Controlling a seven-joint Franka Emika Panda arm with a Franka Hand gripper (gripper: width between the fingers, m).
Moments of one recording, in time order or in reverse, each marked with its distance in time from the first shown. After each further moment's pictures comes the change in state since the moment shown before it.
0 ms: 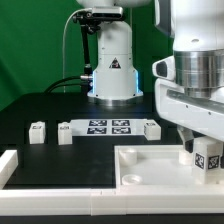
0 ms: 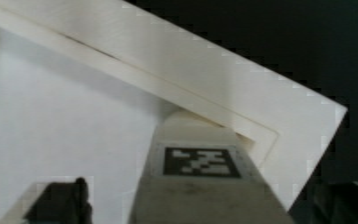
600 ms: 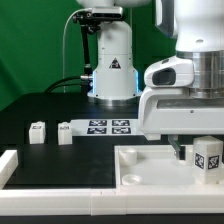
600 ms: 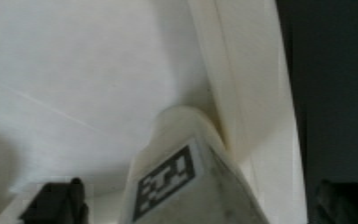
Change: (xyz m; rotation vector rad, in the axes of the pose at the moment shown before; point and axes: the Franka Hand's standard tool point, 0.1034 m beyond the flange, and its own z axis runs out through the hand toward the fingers) arm -0.001 0.000 0.000 -0.024 0.011 -0.749
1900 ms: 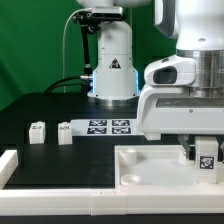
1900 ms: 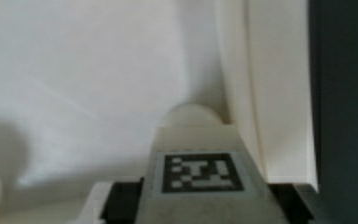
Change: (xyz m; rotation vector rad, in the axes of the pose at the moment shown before) arm -0.001 0.004 0.001 -0.029 0.020 0.242
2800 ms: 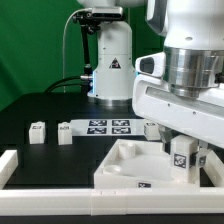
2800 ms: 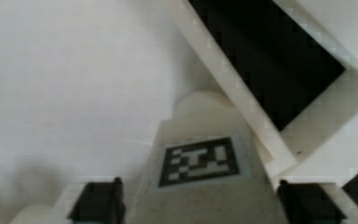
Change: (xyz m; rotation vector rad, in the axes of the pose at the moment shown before) arm 0.008 0.031 -0.002 -0.083 0.042 0.511
